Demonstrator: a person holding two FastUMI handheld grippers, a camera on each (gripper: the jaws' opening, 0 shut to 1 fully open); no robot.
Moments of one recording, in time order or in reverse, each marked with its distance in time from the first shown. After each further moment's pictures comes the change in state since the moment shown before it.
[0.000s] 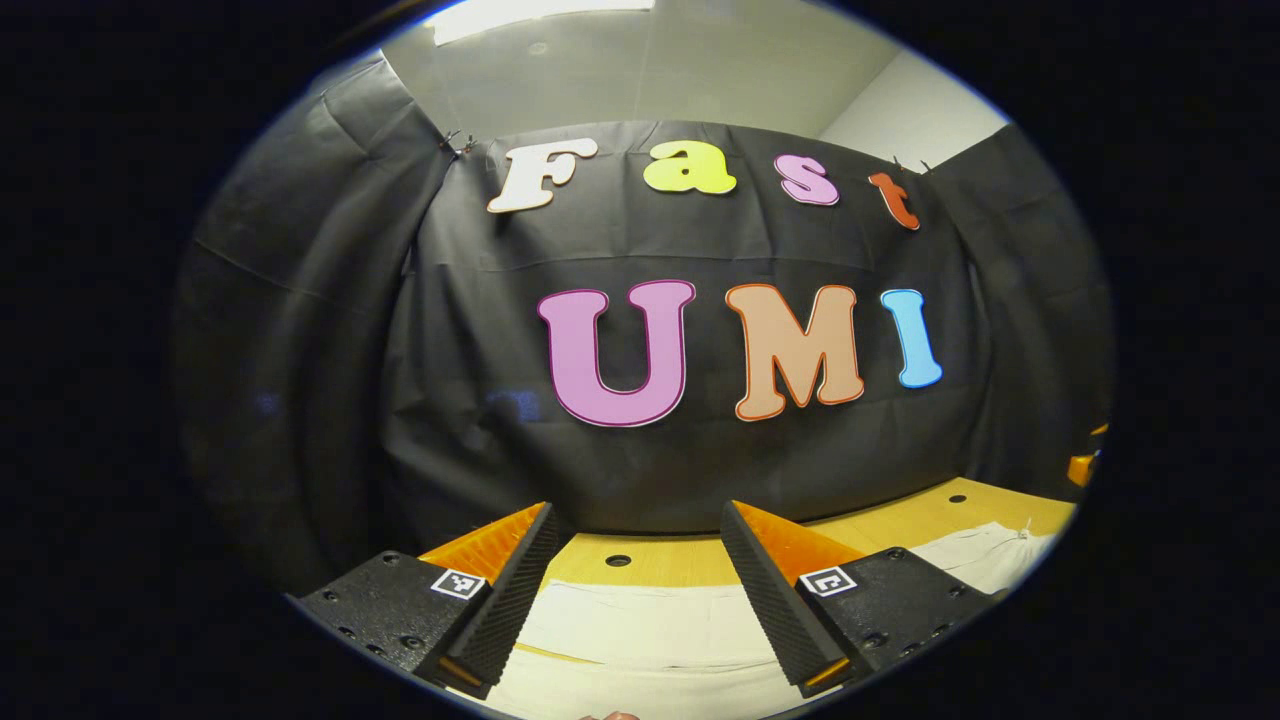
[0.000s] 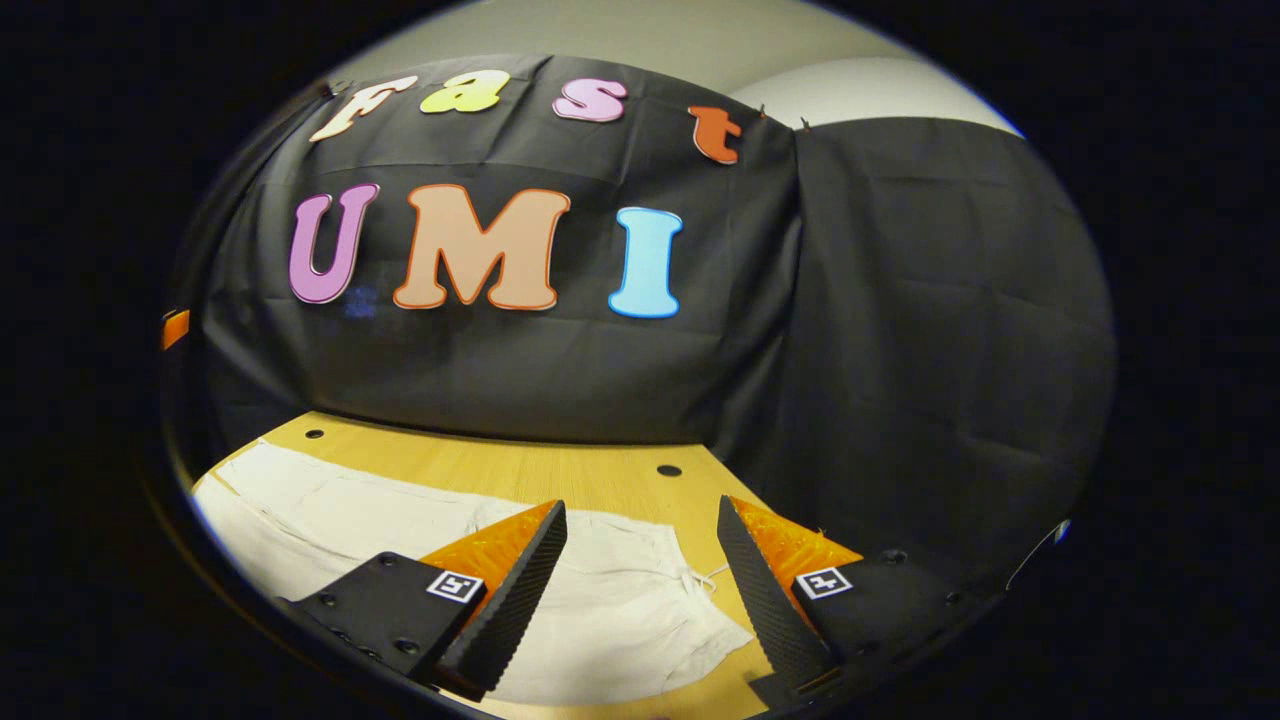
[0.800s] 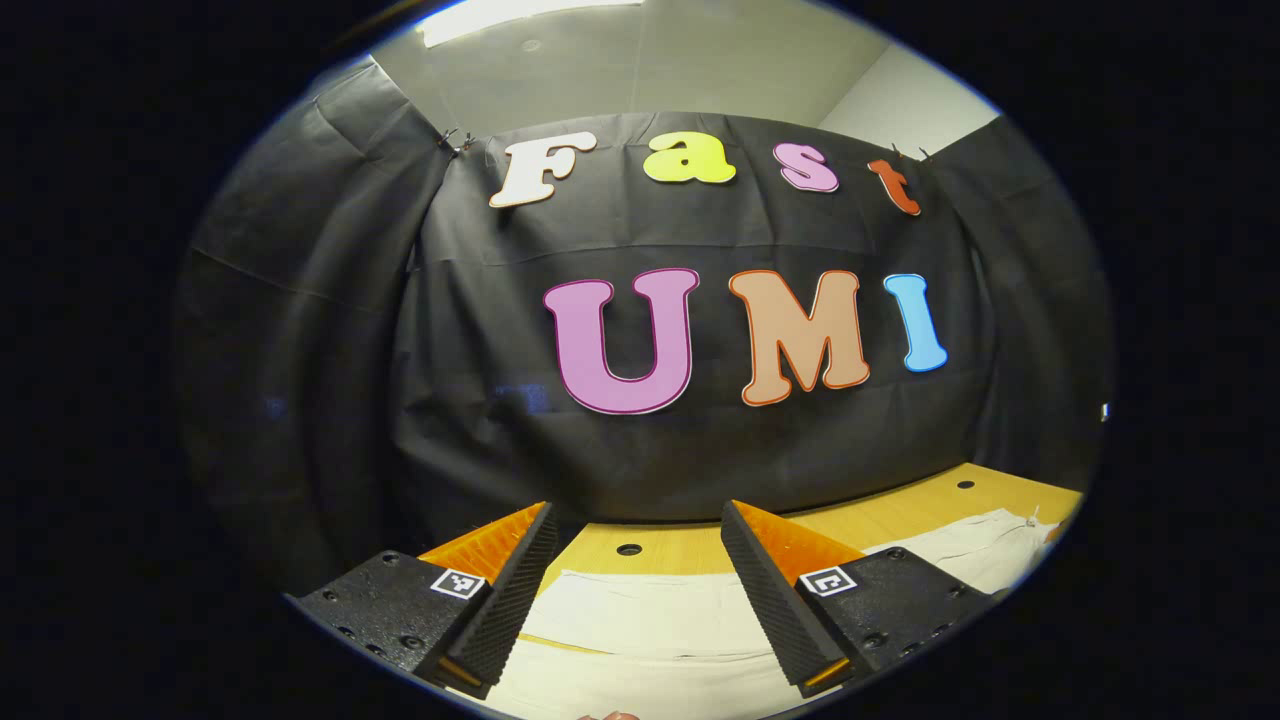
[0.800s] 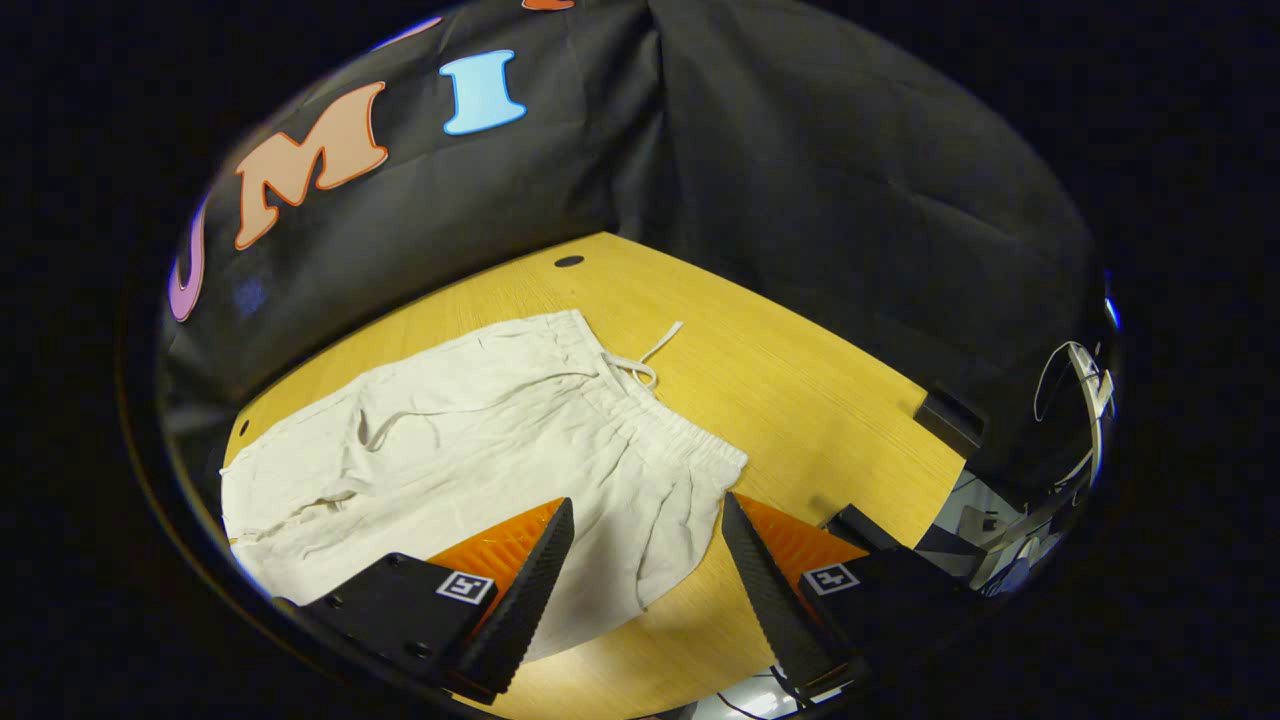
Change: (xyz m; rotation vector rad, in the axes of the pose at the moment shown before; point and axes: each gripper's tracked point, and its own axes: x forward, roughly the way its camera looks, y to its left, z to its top) left arm -0.011 0.009 -0.012 0.035 0.040 0.031; right arm 0.029 -0.055 -0.211 0.273 0.548 -0.230
